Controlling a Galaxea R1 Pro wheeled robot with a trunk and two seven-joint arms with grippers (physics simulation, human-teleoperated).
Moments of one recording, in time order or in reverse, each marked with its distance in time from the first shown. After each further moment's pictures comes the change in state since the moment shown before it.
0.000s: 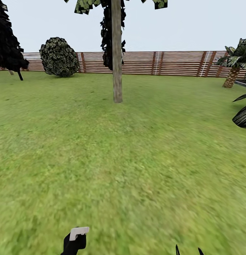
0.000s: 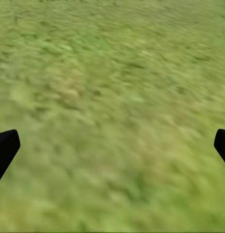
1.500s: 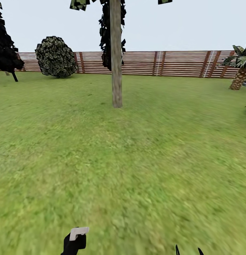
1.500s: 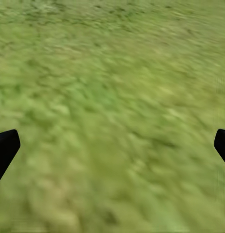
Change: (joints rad) left arm 0.000 0.000 -0.001 0.000 0.000 0.000 0.000; right arm 0.000 0.000 0.000 0.001 0.001 0.000 0.000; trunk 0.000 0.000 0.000
